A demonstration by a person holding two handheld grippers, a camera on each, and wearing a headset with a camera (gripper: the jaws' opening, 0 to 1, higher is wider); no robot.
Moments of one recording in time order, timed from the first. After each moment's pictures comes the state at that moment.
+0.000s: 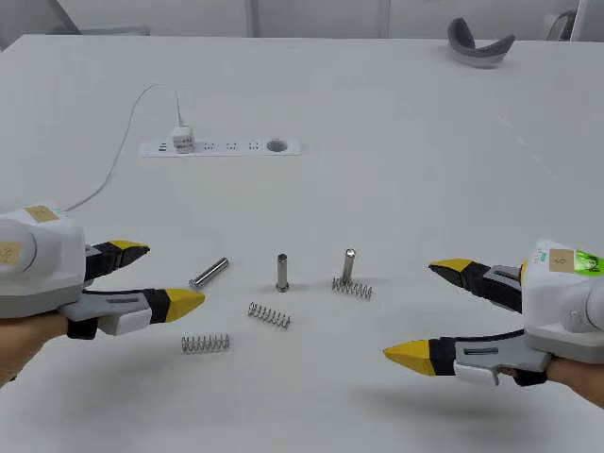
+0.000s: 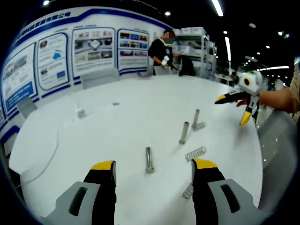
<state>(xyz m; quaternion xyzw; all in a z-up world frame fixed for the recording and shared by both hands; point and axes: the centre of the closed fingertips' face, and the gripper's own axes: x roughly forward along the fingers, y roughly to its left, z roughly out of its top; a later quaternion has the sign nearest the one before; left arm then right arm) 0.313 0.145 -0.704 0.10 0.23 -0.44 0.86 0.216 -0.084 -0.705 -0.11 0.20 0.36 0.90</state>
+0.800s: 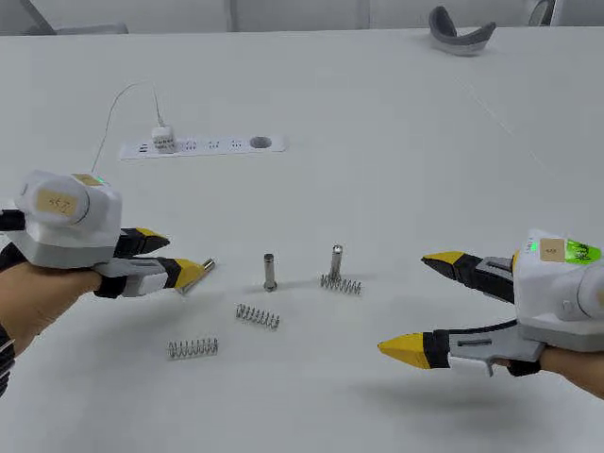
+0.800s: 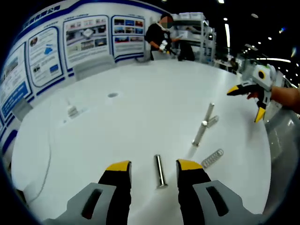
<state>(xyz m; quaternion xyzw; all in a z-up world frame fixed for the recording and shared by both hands) 0.350 0.118 -0.727 0.15 0.29 -0.44 0.84 0.218 -0.091 -0.707 -0.10 0.21 0.35 0.91</state>
